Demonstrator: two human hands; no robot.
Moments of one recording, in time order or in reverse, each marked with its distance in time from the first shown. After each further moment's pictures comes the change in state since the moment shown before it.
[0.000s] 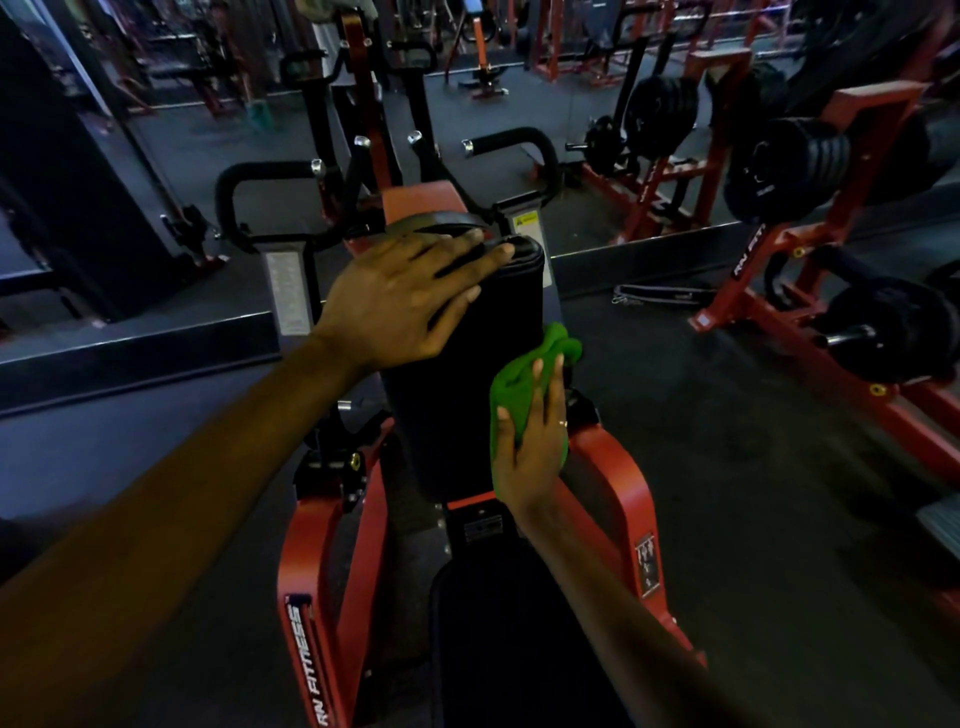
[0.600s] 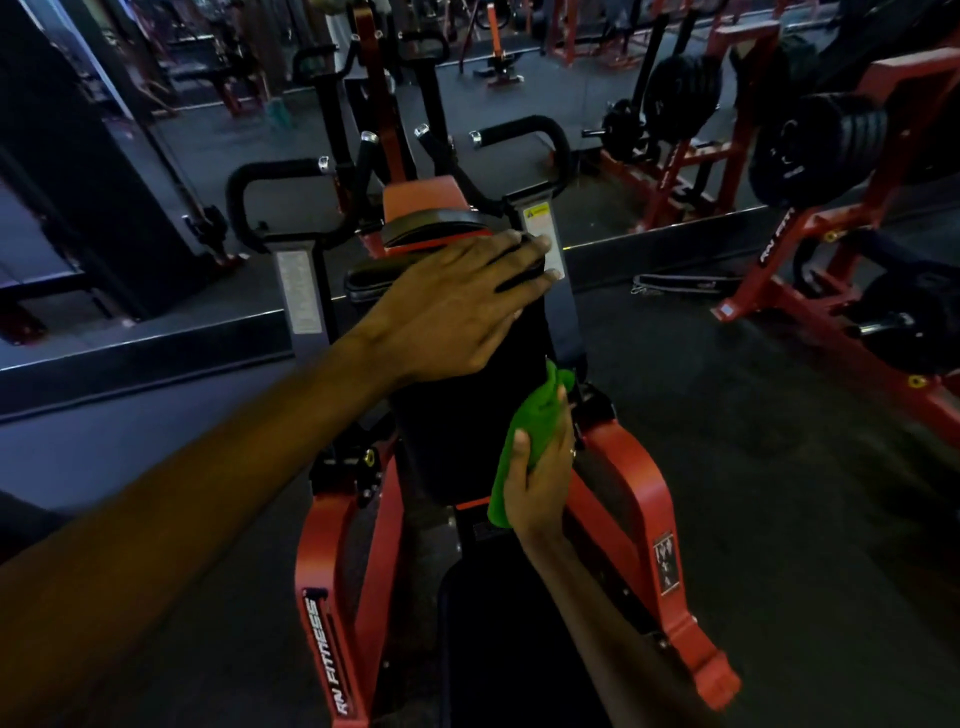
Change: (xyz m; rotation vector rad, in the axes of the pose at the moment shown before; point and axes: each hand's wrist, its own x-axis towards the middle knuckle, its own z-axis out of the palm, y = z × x) left_hand 0.032 0.029 0.004 0.056 -0.313 0.138; right_hand -0.030 0.018 0.006 0.158 0.028 0.244
